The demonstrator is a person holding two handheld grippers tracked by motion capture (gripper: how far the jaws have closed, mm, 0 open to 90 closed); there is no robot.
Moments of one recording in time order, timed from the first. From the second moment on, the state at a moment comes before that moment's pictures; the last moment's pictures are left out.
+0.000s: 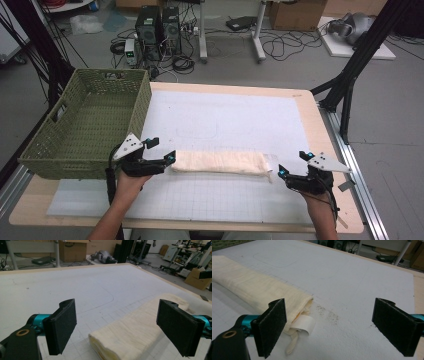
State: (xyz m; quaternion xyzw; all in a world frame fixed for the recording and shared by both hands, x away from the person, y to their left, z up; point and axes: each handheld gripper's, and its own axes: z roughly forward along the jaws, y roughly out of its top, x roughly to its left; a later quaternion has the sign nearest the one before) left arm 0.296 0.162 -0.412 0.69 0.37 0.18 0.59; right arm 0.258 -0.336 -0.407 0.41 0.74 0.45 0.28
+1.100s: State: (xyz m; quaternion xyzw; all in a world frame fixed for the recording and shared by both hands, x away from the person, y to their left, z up) left arm 0.298 0.161 -0.417 0.71 0.39 0.16 0.57; right arm 0.261 -0.335 -0.411 0.42 0.74 0.45 0.28
